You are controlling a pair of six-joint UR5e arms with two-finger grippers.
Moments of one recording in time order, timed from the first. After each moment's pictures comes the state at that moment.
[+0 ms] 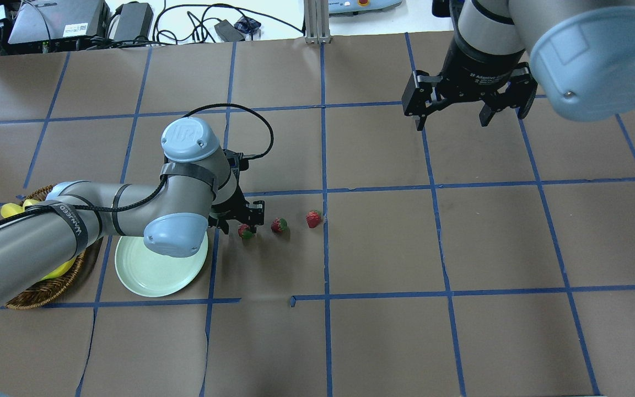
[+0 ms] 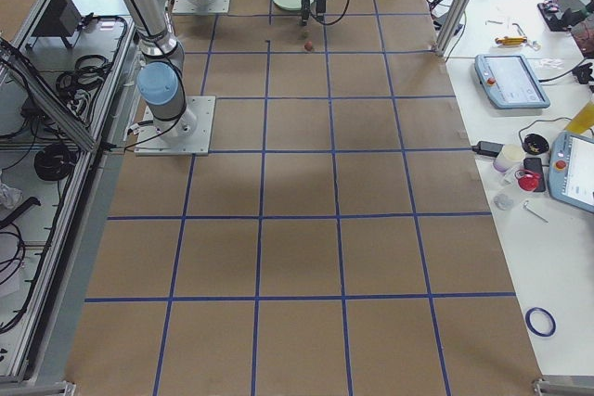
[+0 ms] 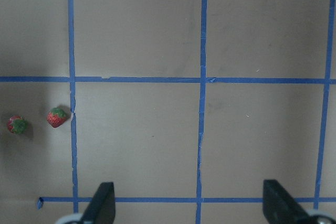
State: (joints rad) left arm -1.68 -1.88 -2.06 -0.84 1.55 -0.12; right arm 1.67 -1.56 1.57 -1.63 -1.58 0.08
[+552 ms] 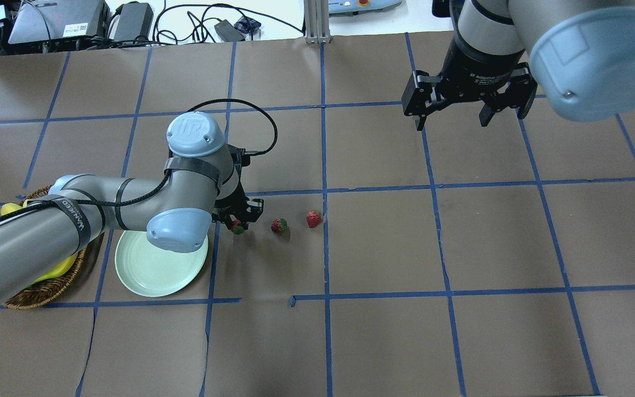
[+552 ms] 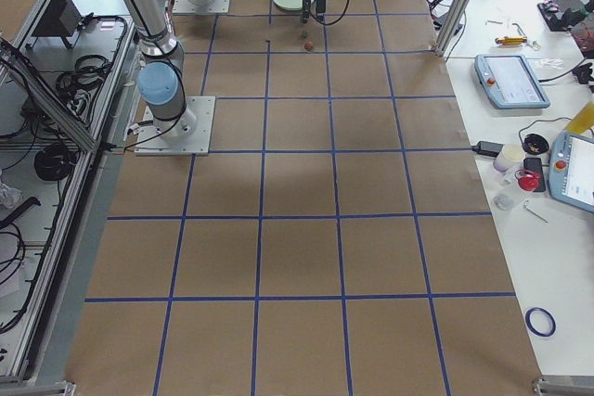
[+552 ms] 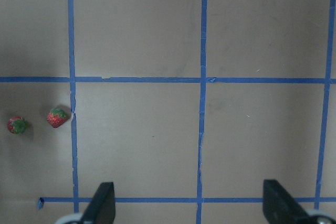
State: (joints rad) left arm -1.70 -1.86 -2.01 -0.93 1.63 -0.09; right arm 1.67 -1.56 1.57 -1.63 -1.58 0.09
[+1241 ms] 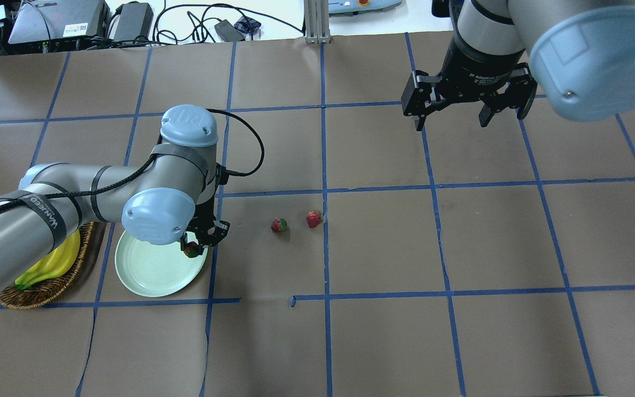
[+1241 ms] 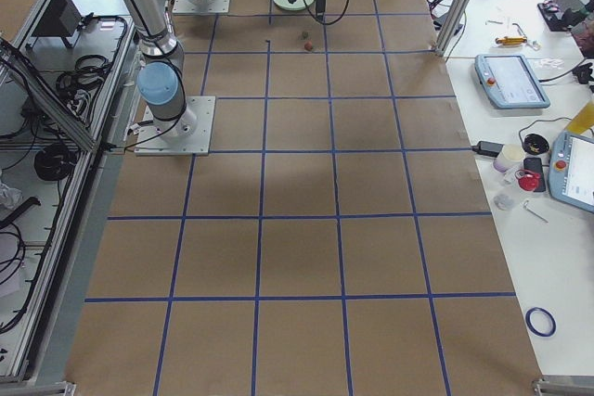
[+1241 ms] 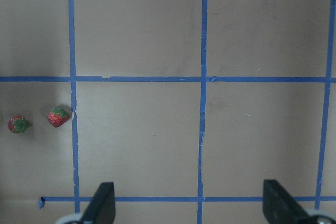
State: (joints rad) left arm -1.68 -1.80 -2.02 -1.20 1.84 0.01; right arm 1.68 -1.56 1.57 -1.63 -1.58 0.09
